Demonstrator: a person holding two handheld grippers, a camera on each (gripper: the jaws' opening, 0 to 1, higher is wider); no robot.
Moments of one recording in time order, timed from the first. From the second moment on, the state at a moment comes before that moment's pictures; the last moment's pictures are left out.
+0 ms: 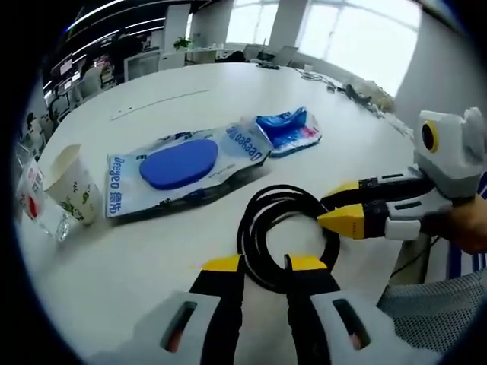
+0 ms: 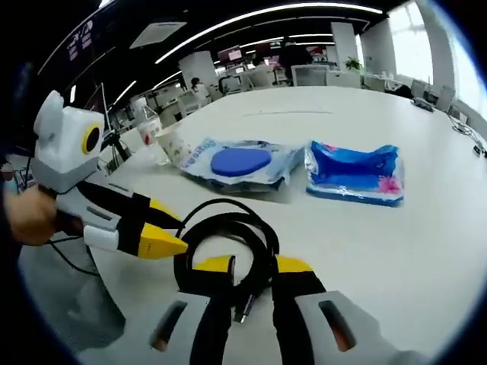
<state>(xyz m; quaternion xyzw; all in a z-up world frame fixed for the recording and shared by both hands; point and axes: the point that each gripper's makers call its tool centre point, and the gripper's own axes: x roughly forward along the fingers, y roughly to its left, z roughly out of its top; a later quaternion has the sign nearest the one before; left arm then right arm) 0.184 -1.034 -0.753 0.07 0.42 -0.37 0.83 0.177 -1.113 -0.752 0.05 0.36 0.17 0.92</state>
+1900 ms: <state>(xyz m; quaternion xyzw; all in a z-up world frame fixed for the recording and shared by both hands) 0.208 -1.122 -0.750 0.01 0.48 -0.36 0.80 0.208 -1.204 -0.750 0.05 0.40 0.11 0.91</state>
